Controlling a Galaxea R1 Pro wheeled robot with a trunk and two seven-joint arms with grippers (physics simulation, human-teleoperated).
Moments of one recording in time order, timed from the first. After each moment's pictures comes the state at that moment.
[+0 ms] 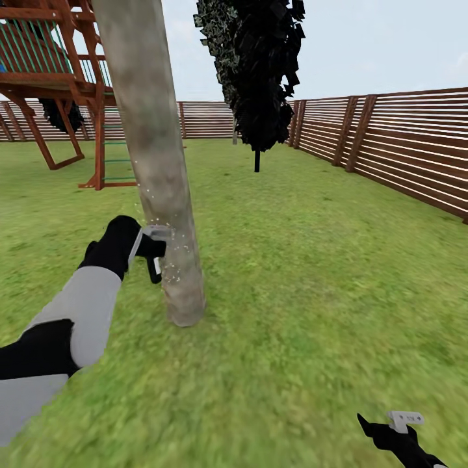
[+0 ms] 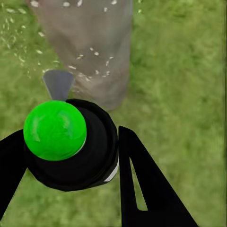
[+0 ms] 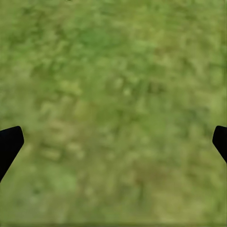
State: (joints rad) left arm -1.30 0.00 0.17 -0.62 -0.41 0.99 -0.28; right arm -0.50 -0.27 -1.12 -0.15 0.86 -0.39 0.40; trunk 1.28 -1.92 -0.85
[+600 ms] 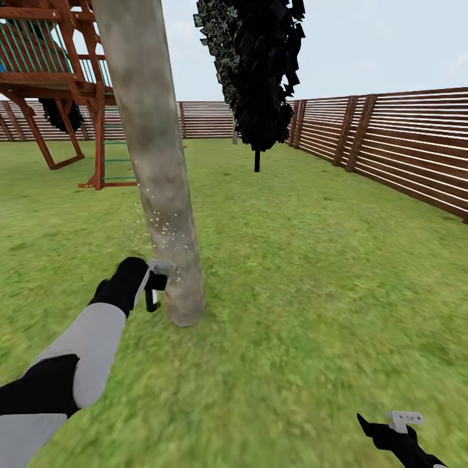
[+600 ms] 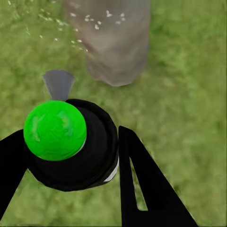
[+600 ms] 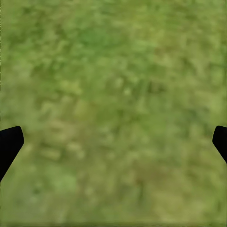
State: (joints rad) left arm -1.11 -0.01 0.18 -0.58 -0.41 0.82 -0.17; right arm -0.50 -0.27 -1.12 -0.15 0.86 -0.39 0.40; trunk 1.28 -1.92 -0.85
